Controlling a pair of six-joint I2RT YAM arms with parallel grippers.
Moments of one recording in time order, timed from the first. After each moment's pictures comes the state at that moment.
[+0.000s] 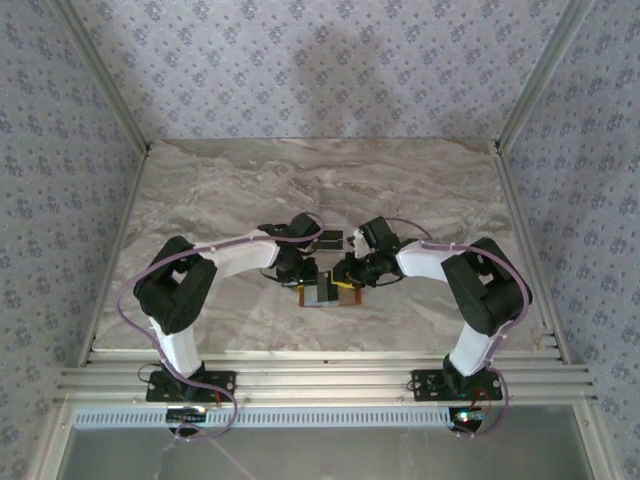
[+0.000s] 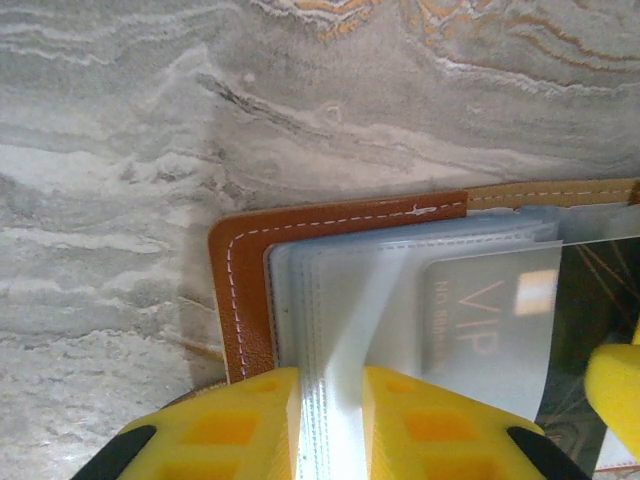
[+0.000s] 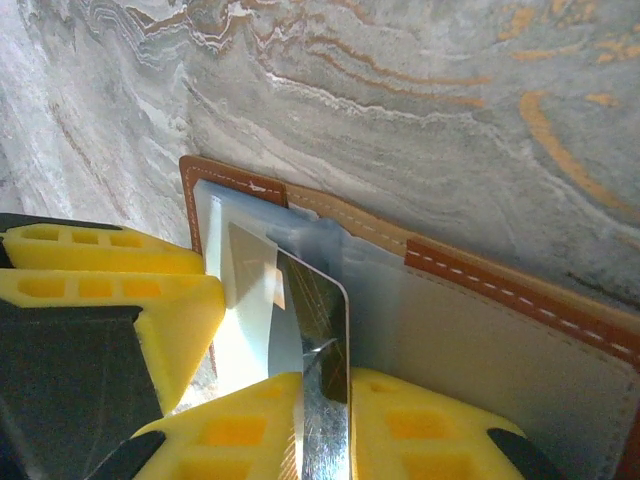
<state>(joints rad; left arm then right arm) -0.76 1.81 1.13 -0.64 0.16 -0.74 0.55 1.73 0.82 -0.13 -0.63 0.70</state>
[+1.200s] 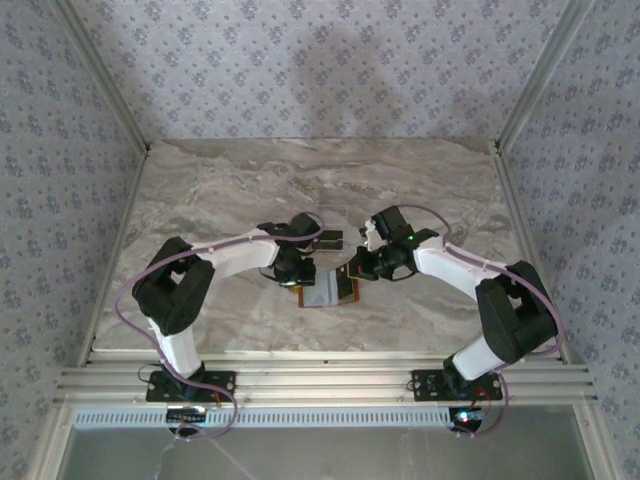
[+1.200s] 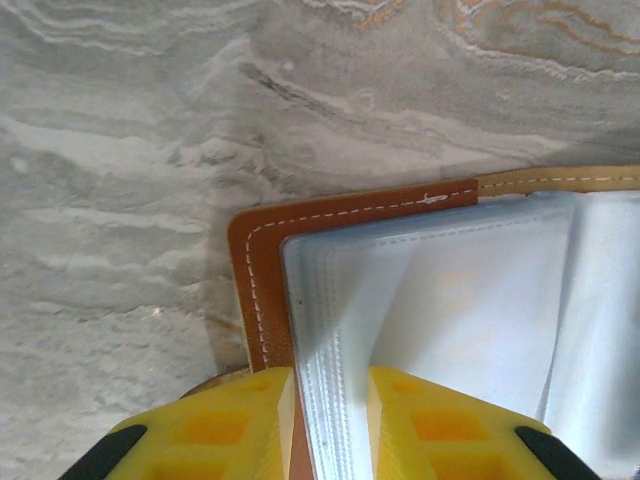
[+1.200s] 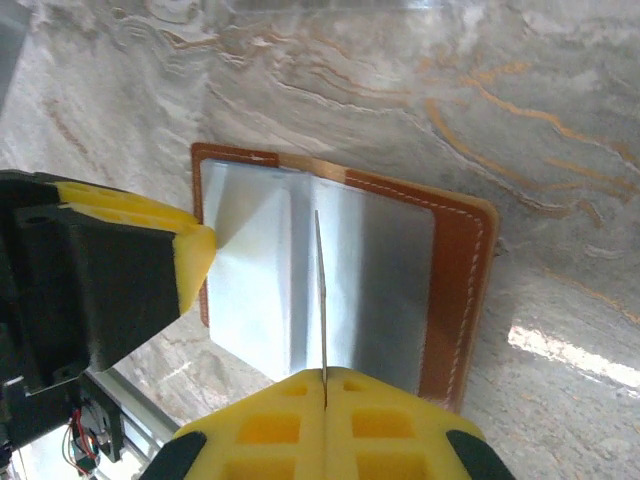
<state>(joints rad) -0.76 1.79 1.14 -0.69 0.12 -0.72 0.51 1.52 0.89 -0.46 -0.50 0.55</state>
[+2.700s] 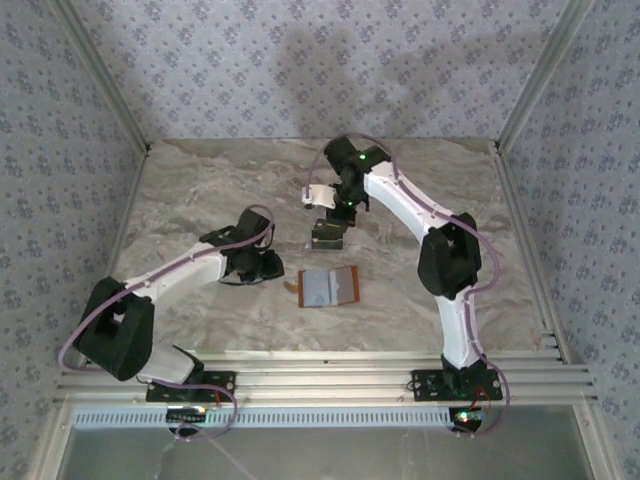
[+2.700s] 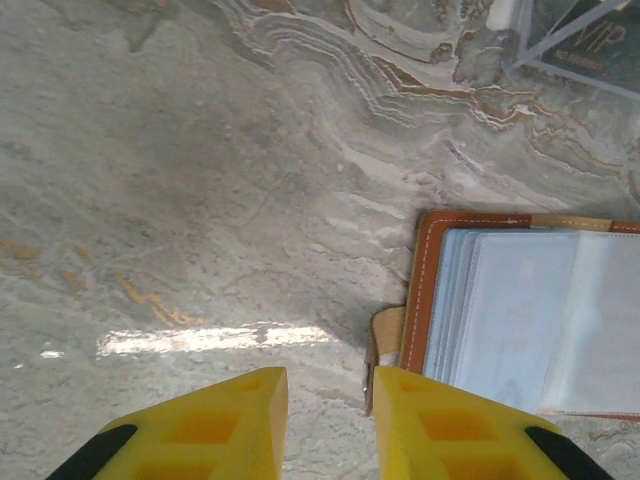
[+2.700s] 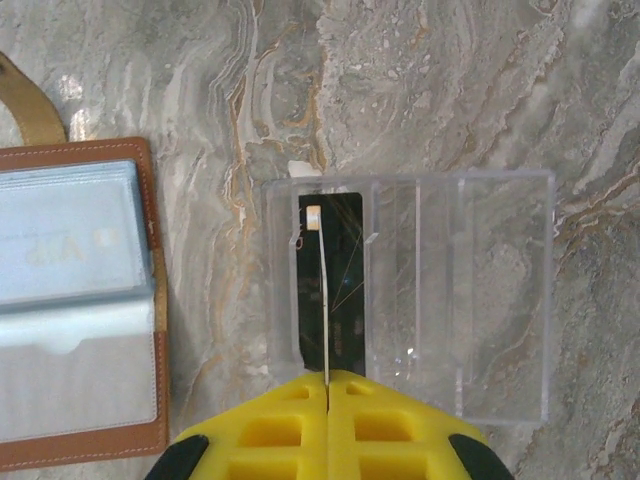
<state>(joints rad) -0.56 1.42 0.89 -0.63 0.14 -0.75 0.56 2.12 2.00 -1.17 -0.24 -0.96</state>
